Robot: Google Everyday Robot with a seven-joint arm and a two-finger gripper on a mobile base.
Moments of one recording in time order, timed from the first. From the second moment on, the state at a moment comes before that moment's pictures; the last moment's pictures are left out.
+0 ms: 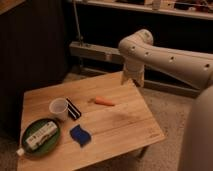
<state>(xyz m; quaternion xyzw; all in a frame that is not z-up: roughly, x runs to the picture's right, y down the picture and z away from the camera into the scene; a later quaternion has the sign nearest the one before) 0.159 -0.023 0.729 -0.12 0.23 0.76 0.60</state>
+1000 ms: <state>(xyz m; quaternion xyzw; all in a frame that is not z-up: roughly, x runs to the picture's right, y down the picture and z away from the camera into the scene) 0.158 0.153 0.647 -0.20 0.26 0.77 0.56</state>
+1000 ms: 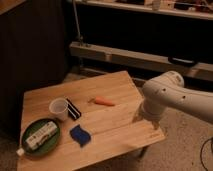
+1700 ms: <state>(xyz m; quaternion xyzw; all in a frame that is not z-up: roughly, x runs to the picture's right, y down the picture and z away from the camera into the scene) -0.036 0.147 0.631 -0.30 0.23 0.63 0.68</state>
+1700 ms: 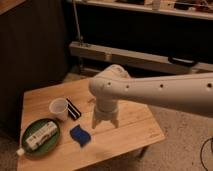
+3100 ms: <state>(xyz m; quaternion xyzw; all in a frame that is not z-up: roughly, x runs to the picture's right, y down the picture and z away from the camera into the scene) 0.028 -0.055 0.750 -0.17 0.19 0.69 0.68</state>
